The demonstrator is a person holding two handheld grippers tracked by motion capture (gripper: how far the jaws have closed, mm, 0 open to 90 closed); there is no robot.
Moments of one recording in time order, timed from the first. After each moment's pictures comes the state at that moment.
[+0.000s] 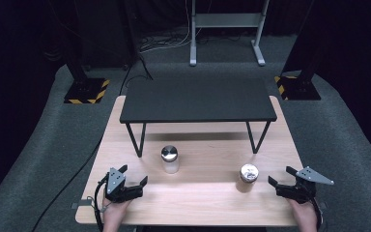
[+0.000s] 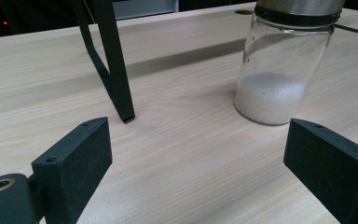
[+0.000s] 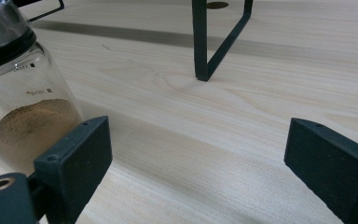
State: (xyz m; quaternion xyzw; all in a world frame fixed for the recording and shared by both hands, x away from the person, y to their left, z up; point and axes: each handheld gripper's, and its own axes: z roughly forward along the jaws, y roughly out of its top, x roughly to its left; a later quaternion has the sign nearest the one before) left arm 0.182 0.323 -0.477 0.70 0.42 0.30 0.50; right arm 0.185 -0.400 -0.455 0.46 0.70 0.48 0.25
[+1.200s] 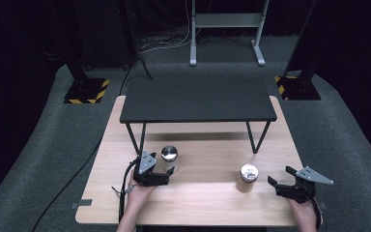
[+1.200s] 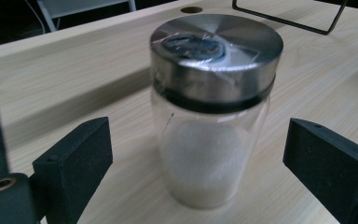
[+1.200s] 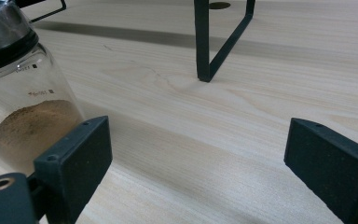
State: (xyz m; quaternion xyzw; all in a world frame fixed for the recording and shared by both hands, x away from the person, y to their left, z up) left arm 0.254 0.253 -0.447 0.76 0.36 0.24 0.49; right arm 0.186 -0.400 -0.456 0.46 0.70 0.48 0.25
